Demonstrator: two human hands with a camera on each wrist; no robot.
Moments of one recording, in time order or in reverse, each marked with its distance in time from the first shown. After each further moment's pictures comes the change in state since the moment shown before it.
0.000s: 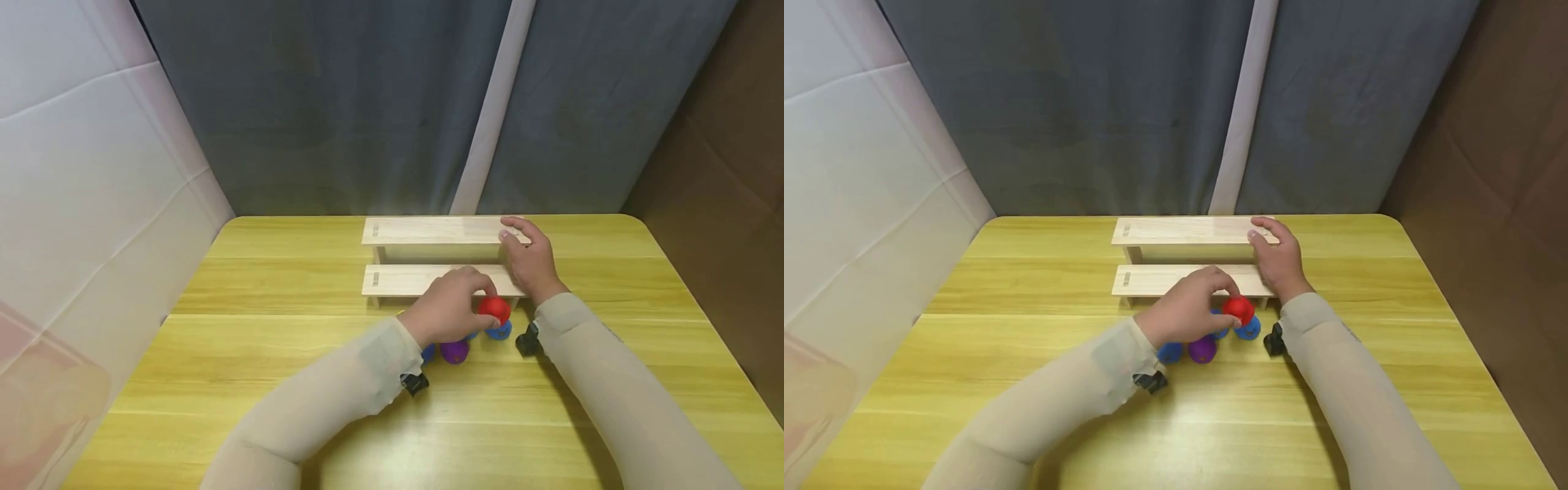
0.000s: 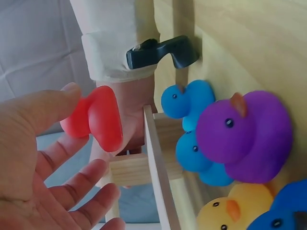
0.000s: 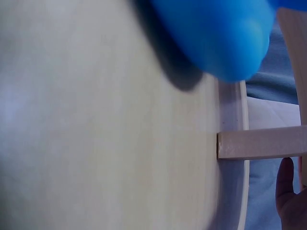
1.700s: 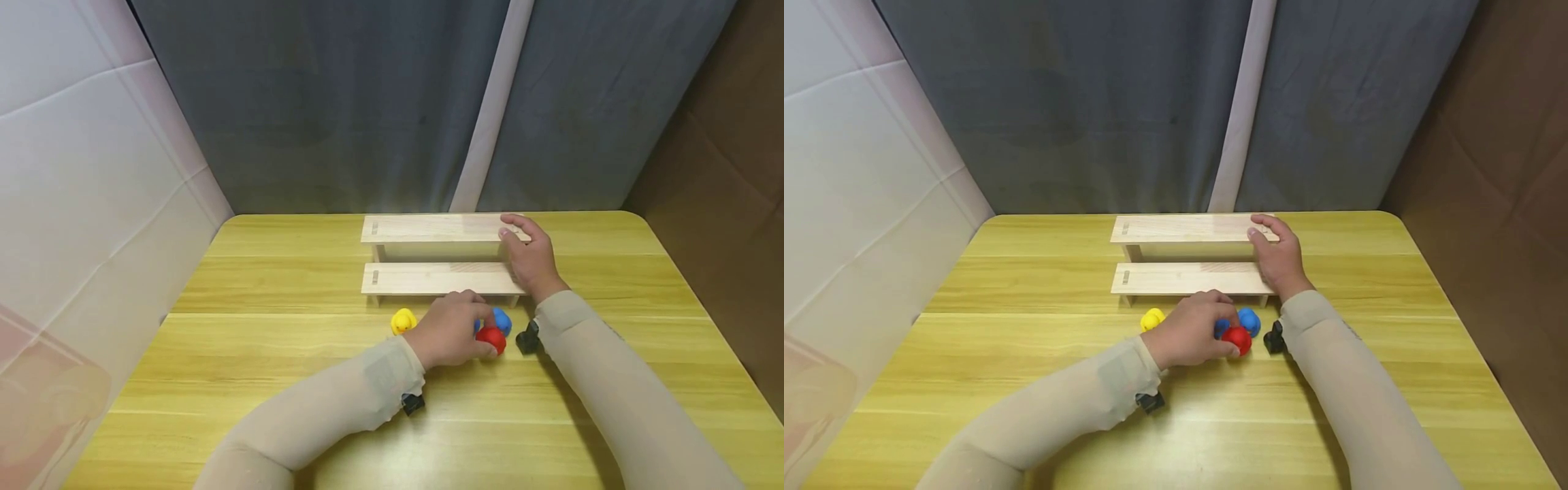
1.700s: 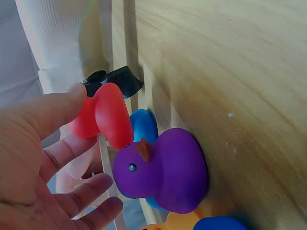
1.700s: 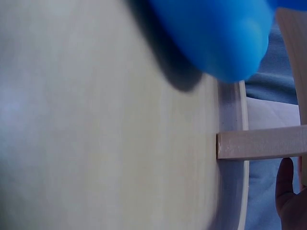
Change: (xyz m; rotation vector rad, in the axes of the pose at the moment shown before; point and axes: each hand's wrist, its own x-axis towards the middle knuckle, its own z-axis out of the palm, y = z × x) left_hand -0.012 -0.005 0.037 0.119 -0.077 -0.019; right_hand 0.008 0.011 0.002 -0.037 0.018 0.027
